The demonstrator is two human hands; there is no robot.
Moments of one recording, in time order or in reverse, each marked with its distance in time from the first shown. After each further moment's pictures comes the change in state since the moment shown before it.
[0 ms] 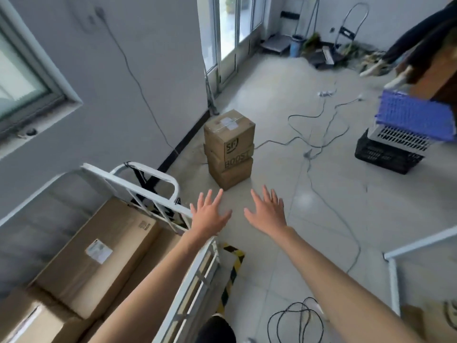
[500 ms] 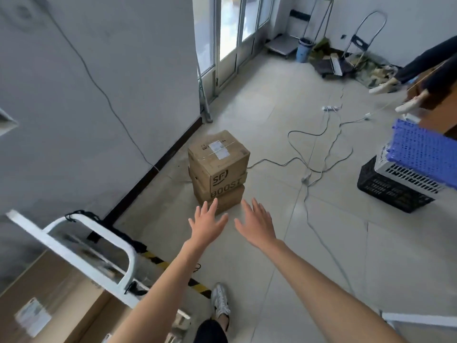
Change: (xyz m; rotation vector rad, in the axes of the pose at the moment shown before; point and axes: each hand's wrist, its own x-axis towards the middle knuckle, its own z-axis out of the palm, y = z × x) left_hand 0.320 0.058 -0.007 -0.282 -0.024 -0.180; right_hand 0.302 0.040 -0.064 0.048 -0.059 -0.034
